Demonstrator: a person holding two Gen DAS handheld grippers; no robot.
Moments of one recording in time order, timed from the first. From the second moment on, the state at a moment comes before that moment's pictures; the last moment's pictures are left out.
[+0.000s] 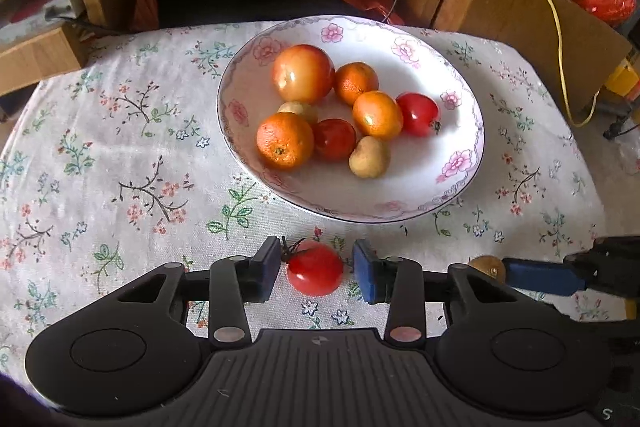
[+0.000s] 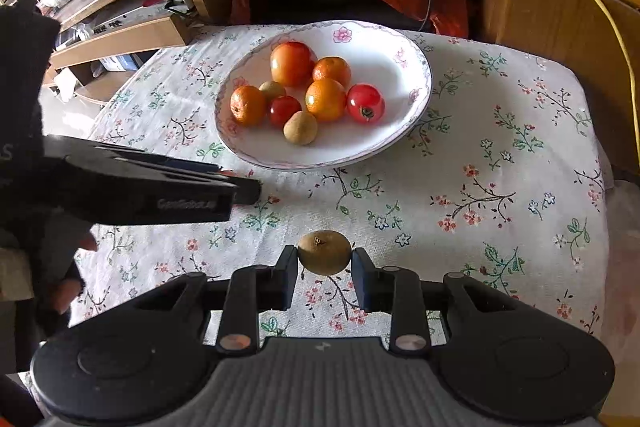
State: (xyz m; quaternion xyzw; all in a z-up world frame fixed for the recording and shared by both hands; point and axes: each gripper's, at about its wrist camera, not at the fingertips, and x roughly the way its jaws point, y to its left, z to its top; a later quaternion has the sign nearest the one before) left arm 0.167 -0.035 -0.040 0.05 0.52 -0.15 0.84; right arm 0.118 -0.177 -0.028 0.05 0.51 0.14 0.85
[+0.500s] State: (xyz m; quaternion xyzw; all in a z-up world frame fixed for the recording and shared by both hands) left arm 0.150 -0.030 -0.037 0.07 0.53 -0.15 0.83; right arm 0.124 -0.177 -0.031 0.04 0.51 0.13 0.85
